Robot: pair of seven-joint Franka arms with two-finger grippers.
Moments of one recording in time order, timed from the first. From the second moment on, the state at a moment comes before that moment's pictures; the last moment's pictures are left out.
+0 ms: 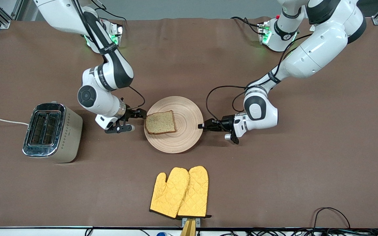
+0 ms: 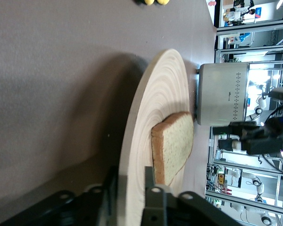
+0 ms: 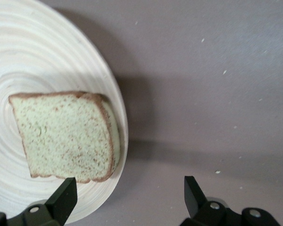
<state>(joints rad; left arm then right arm) 0.09 0.91 -0.68 -1.80 -1.32 2.56 0.90 0.41 0.35 0.01 -2.07 0.33 2.36 0.11</state>
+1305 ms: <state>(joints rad) 0.44 0.53 -0.68 -1.76 -0.72 2.34 0.31 0.46 0.39 0.01 -2.09 0.45 2.53 0.11</state>
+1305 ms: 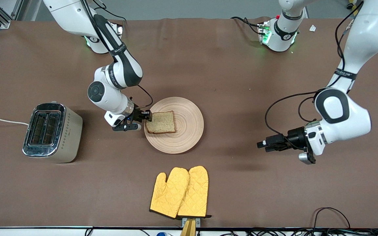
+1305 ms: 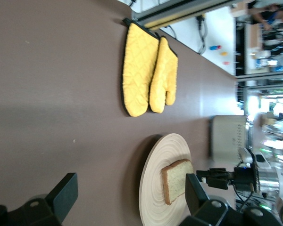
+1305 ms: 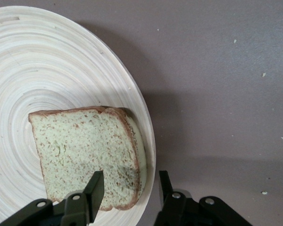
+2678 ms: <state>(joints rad) 0.09 0.03 -0.20 -1.46 0.12 1.55 -0.09 0.48 0.43 0.01 -2.09 0.45 2.58 0.11</state>
